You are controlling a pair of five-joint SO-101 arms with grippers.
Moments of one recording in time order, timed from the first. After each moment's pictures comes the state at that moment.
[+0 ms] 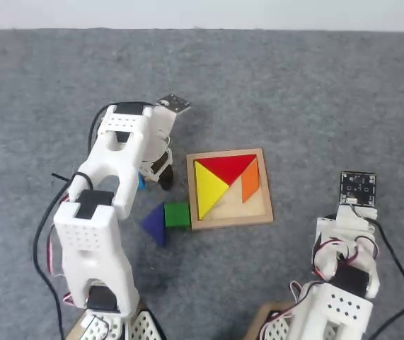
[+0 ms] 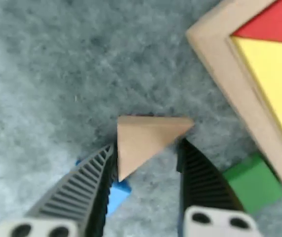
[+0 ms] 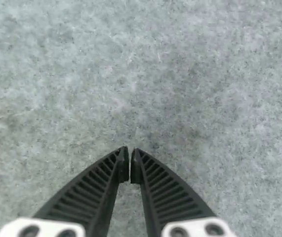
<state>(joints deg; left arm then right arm) -1.4 31.0 0.3 79.0 -23.0 19.1 -85.8 89.9 52.7 15.3</state>
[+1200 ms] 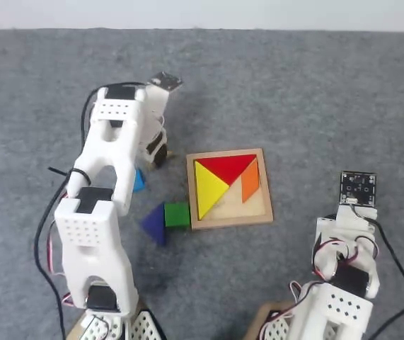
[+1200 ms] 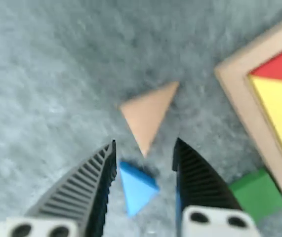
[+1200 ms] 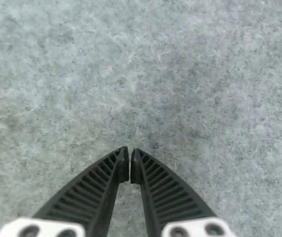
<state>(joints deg) -2.7 32.7 -14.5 84.6 -21.0 19.1 -85.8 89.9 52.7 15.3</state>
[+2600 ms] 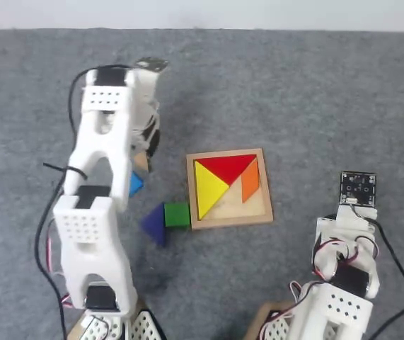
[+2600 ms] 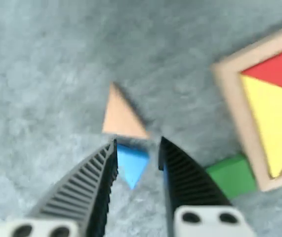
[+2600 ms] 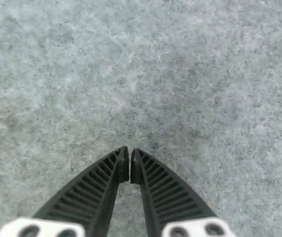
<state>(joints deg) -4.5 34.9 -28.0 98.2 -12.3 19.1 -85.8 89.9 52.7 15.3</state>
